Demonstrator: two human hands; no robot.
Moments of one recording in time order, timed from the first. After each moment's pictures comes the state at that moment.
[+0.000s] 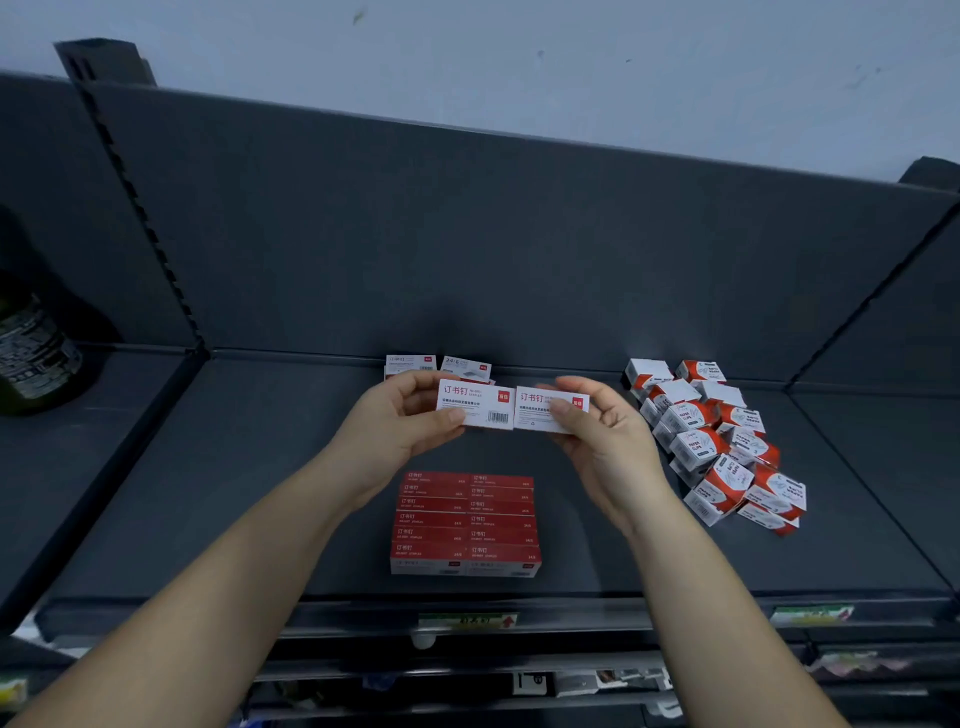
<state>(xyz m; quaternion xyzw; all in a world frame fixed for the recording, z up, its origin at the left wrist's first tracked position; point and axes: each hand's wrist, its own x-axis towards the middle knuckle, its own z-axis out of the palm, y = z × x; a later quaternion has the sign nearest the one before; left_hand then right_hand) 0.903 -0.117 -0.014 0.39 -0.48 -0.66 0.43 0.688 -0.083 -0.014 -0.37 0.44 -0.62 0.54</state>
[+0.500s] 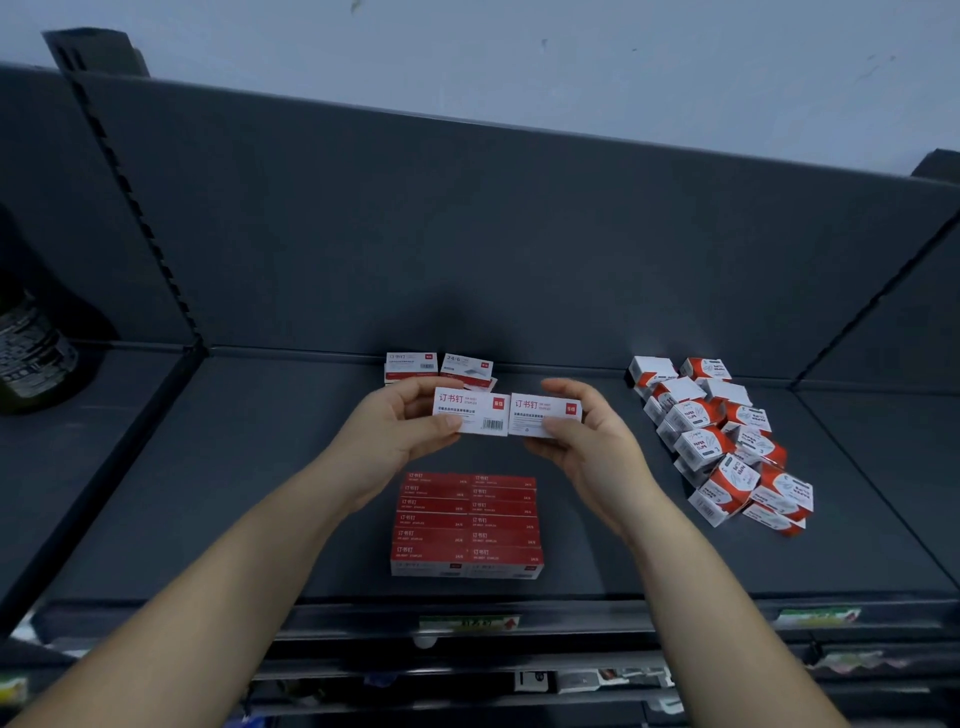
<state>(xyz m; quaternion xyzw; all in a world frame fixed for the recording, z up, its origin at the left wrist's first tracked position) 0.905 -0.121 -0.023 0.39 -0.49 -0.66 0.41 0.694 -0.085 -0.021 -0.40 0.50 -0.54 0.55</state>
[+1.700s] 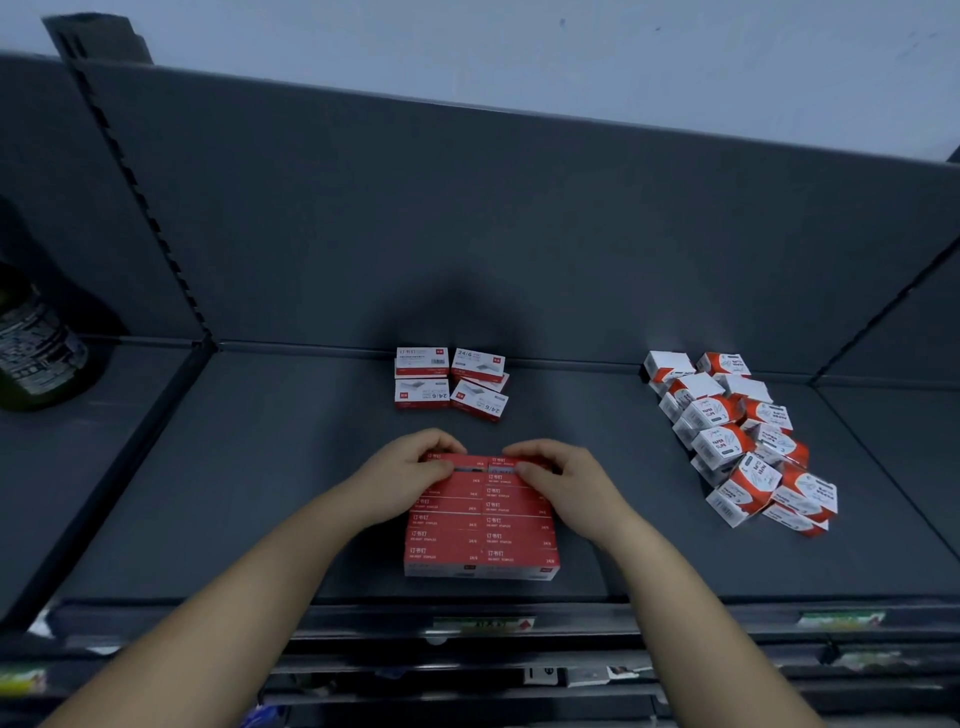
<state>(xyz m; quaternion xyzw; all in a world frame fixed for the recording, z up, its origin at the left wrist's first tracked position) 0.916 -0.137 -0.084 0.49 -0.67 -0.52 0.21 0.695 -0.092 -0.073 -0.57 0.61 -0.32 0.44</state>
